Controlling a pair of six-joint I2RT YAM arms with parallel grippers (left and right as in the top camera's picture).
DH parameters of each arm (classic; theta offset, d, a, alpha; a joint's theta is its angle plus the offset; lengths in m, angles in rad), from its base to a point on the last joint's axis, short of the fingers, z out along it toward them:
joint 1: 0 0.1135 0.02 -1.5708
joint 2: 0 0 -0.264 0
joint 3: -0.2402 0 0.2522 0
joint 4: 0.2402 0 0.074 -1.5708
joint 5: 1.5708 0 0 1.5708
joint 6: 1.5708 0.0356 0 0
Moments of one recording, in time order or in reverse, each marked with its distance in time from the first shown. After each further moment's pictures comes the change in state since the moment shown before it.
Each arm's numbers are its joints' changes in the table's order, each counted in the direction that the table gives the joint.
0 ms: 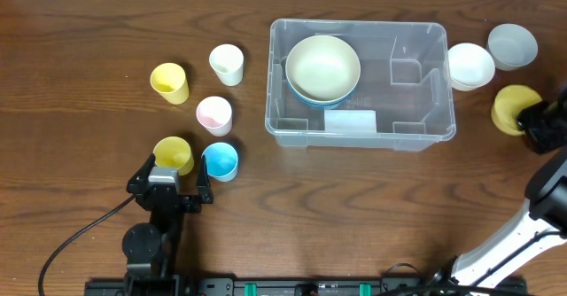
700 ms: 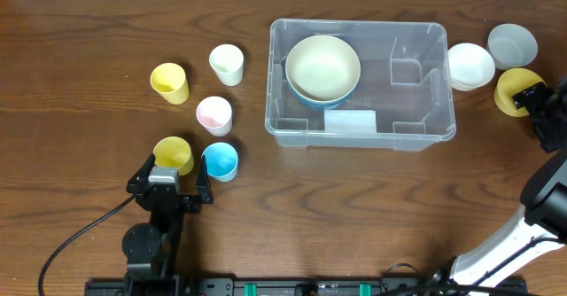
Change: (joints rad) left arm 0.000 0.000 0.000 0.000 0.000 0.000; right arm 0.046 -0.061 0.000 -0.055 -0.008 -0.003
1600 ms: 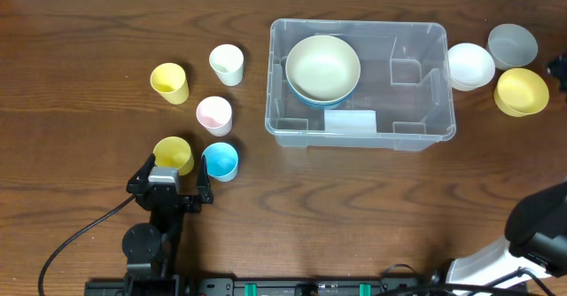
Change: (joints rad) left arm 0.000 0.000 0.000 0.000 0.000 0.000; right arm 0.094 -0.248 -0.232 0.328 0.224 0.145
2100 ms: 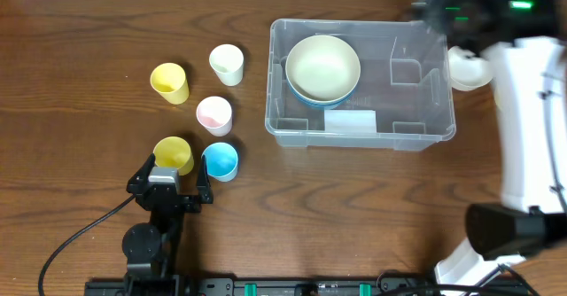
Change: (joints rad) left arm 0.000 0.000 0.000 0.000 0.000 0.000; right arm 0.529 -0.007 -0.372 0.170 -0.066 -0.087
